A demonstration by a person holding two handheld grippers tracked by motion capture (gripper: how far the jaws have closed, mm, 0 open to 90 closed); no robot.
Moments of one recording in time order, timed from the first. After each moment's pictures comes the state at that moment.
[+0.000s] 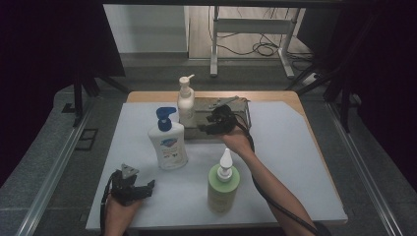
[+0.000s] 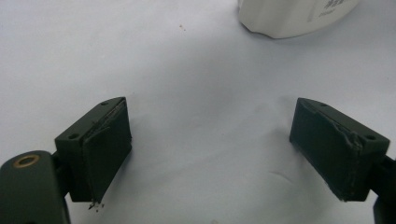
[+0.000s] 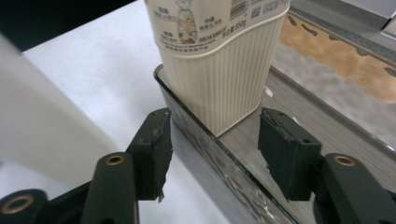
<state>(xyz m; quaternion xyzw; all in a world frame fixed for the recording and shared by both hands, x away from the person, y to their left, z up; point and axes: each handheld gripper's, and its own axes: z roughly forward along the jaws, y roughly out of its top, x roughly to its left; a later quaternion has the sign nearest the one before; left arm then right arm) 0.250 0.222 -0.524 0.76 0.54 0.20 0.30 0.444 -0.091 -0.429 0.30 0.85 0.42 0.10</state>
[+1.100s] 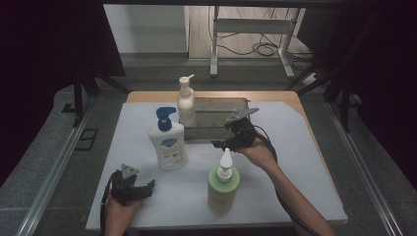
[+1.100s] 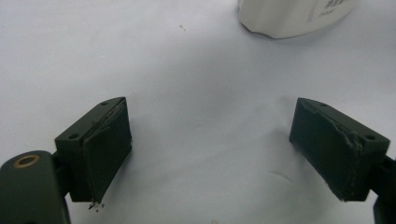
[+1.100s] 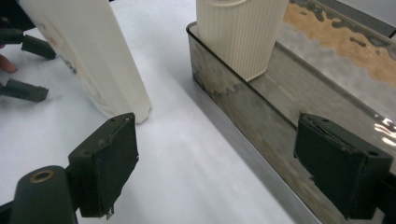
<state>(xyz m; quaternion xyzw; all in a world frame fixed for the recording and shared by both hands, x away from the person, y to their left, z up) 0.250 0.222 -0.524 0.76 0.54 0.20 0.30 0.396 -0.143 -0.421 0.26 0.86 0.42 0.10</state>
